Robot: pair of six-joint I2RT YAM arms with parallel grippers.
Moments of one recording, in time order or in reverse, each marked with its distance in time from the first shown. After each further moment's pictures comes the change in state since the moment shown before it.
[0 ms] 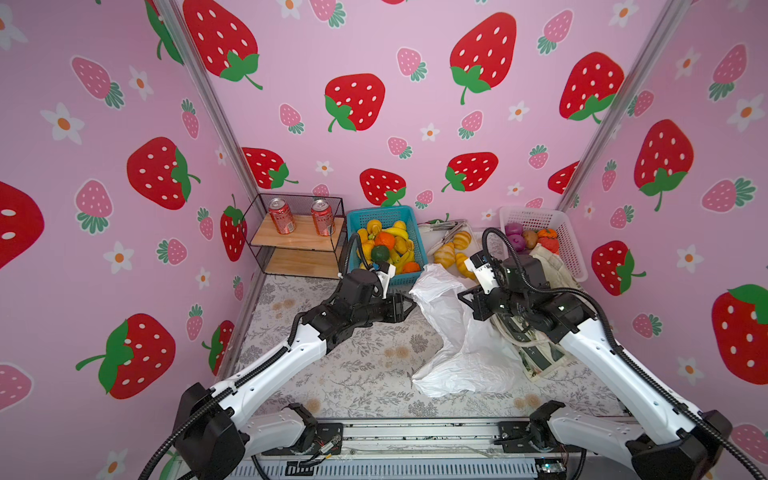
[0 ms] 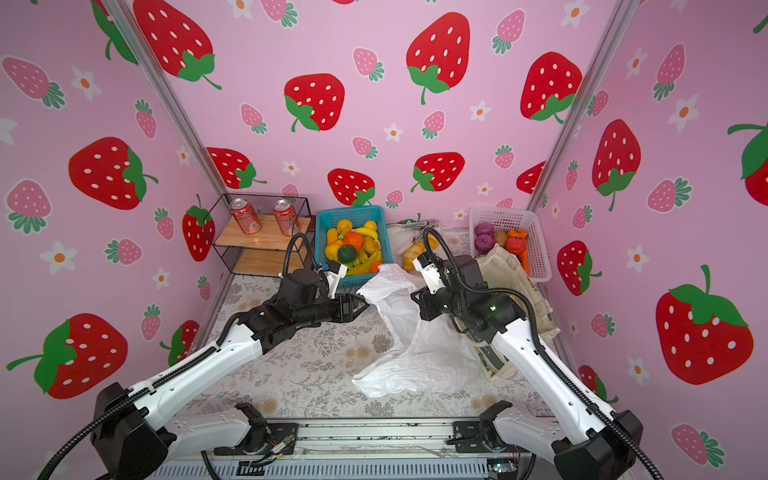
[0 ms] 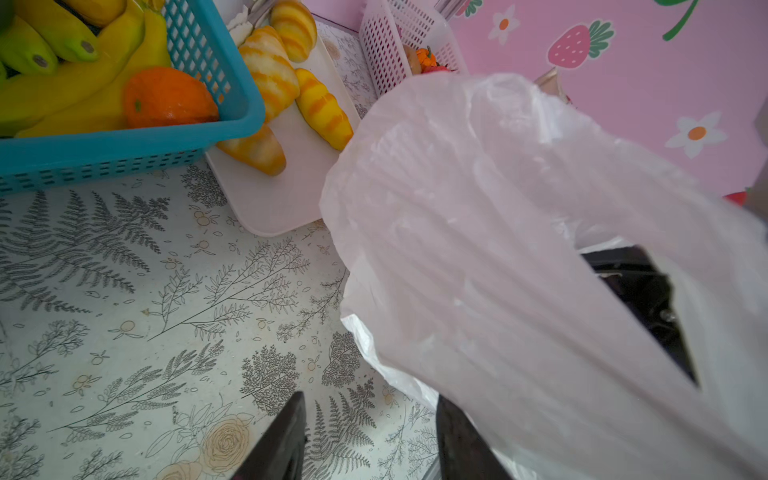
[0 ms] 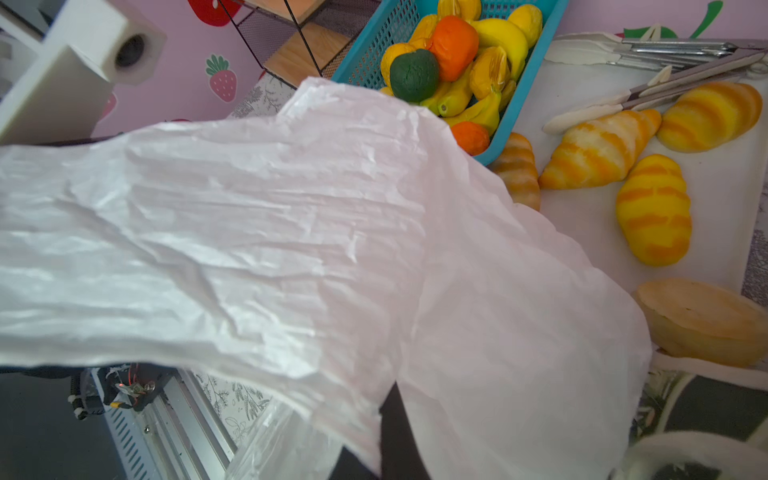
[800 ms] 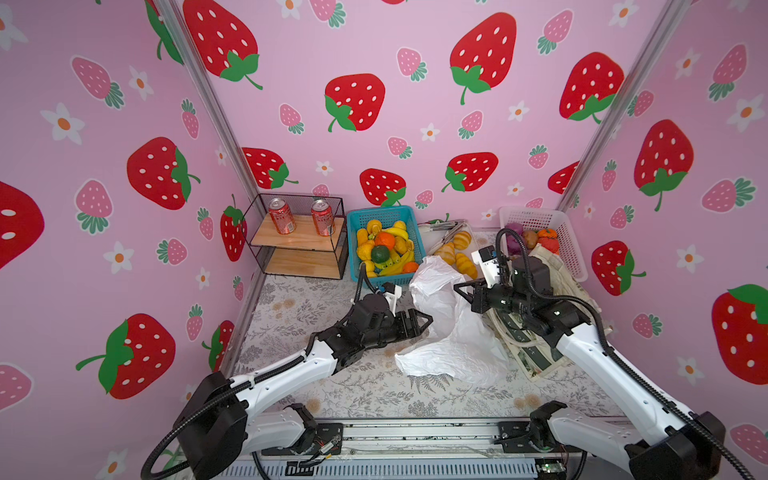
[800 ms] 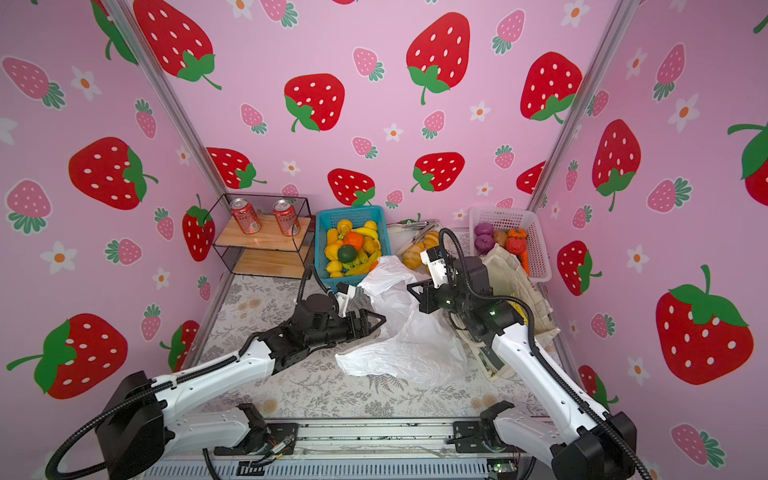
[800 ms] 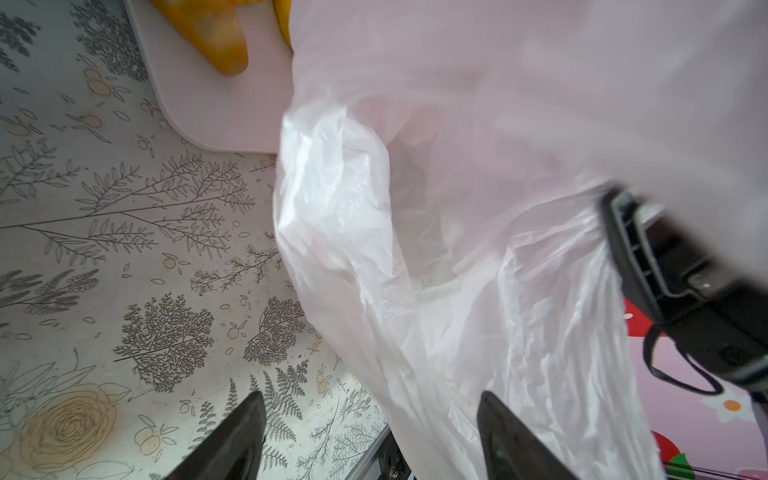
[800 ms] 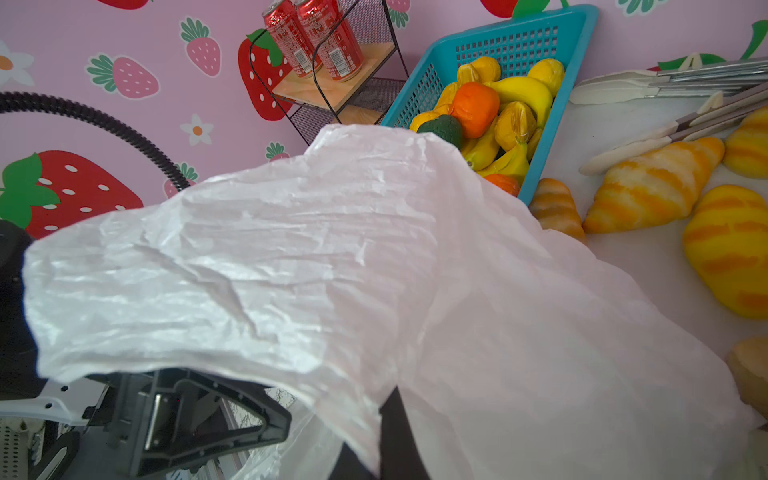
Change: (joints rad) left arm -0.135 0.067 -0.224 0.367 0.020 -0.425; right arm -0.067 -0.021 -0.141 0.302 -0.150 0.161
